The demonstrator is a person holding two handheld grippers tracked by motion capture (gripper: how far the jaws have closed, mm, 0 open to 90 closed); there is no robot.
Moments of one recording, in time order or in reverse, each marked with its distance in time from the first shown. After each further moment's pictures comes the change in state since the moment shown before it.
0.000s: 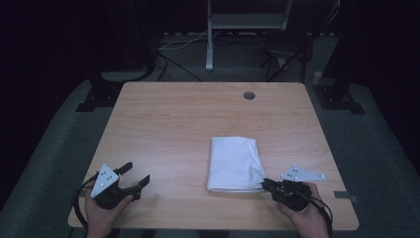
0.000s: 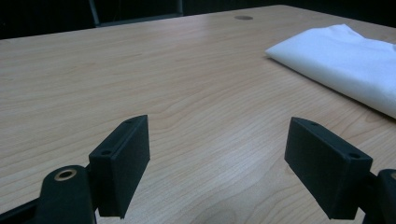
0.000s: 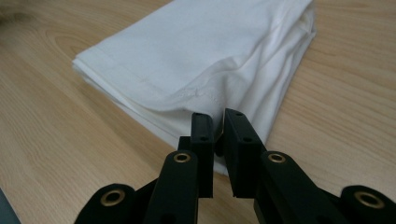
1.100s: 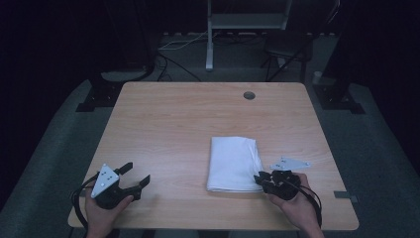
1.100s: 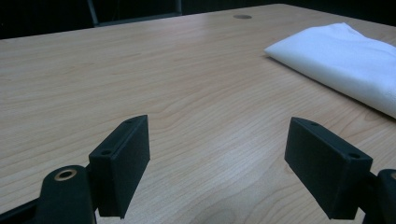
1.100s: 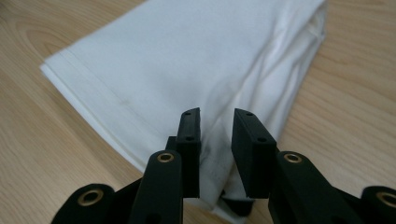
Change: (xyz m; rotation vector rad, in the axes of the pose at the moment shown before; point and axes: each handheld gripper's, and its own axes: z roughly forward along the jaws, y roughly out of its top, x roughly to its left) left arm 0.000 0.000 0.000 0.005 -0.004 0.003; right arm -0.005 0.016 0.028 0.071 -0.024 -0.015
